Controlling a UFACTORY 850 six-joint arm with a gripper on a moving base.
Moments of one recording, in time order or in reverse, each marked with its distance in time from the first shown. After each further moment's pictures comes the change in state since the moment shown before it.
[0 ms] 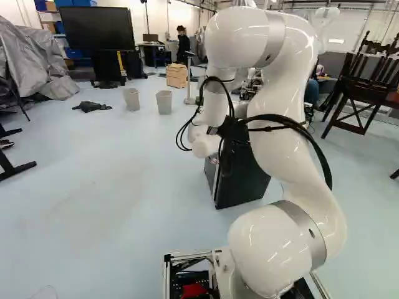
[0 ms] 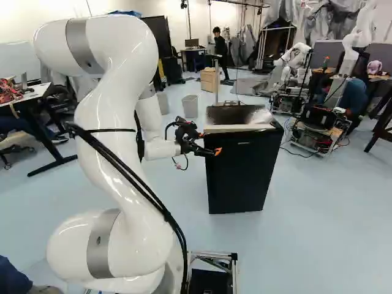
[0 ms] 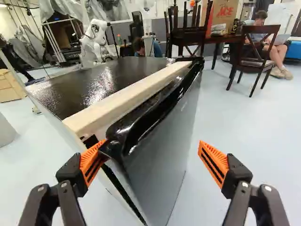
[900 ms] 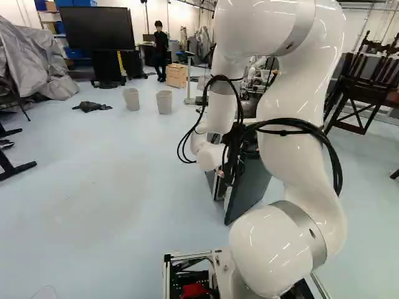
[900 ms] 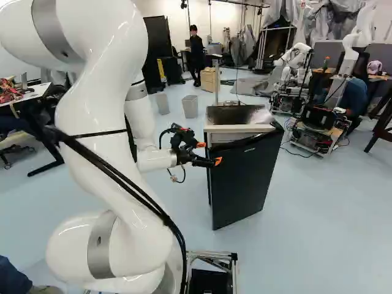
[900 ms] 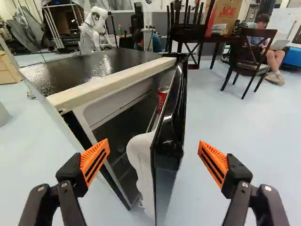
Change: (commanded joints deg) arm 1.8 8.2 13.3 0.0 0.0 0.0
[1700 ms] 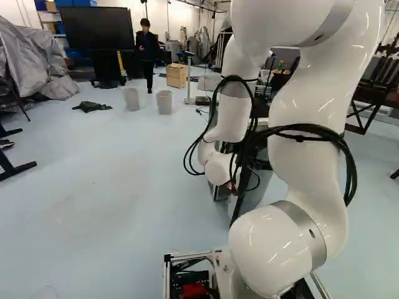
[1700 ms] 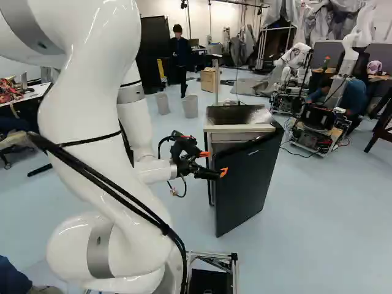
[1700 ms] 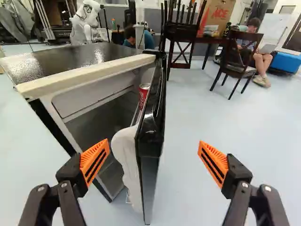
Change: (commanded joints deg) arm -1.8 6.7 10.4 0.0 1.2 0.0
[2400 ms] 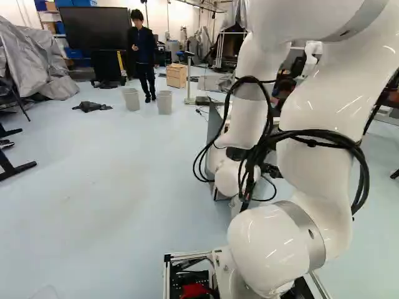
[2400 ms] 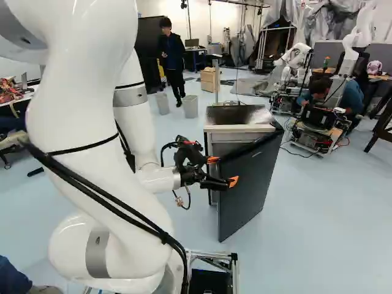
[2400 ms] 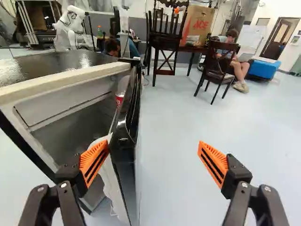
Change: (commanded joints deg) arm -4.9 4.7 6.9 0.0 3.7 0.0
